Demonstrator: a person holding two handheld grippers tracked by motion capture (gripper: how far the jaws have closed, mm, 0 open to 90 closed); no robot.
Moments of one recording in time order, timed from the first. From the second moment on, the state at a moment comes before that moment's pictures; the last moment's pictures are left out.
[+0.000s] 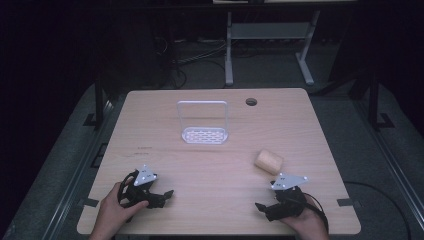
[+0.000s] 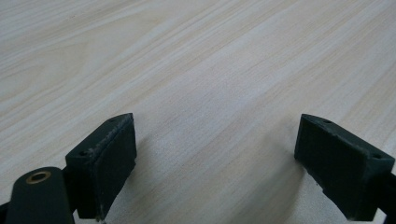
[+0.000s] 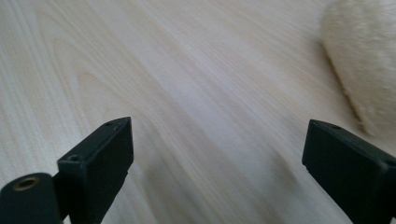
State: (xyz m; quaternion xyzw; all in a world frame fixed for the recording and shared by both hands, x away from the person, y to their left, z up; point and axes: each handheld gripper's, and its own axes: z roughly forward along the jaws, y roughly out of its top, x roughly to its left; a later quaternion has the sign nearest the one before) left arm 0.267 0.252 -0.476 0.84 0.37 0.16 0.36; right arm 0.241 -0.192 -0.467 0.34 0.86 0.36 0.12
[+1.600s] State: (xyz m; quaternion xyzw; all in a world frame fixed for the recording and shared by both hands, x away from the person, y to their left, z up) left arm 0.267 0.252 -0.476 0.84 0.37 0.16 0.36; right arm 0.264 -0.241 -0.444 0.37 0.84 0.36 0.15
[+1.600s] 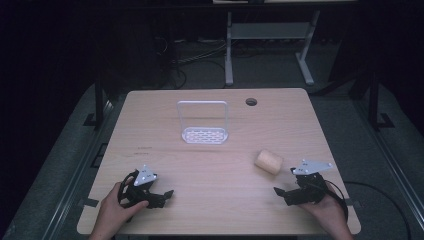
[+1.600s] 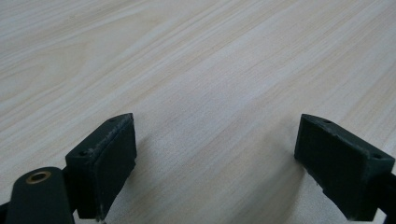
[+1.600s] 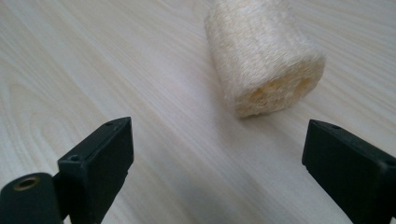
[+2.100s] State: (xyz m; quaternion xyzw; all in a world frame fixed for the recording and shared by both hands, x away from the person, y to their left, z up) left arm 0.267 0.252 -0.476 0.84 0.37 0.16 0.36; right arm 0.286 -0.243 -0.438 0.37 0.84 0.36 0.15
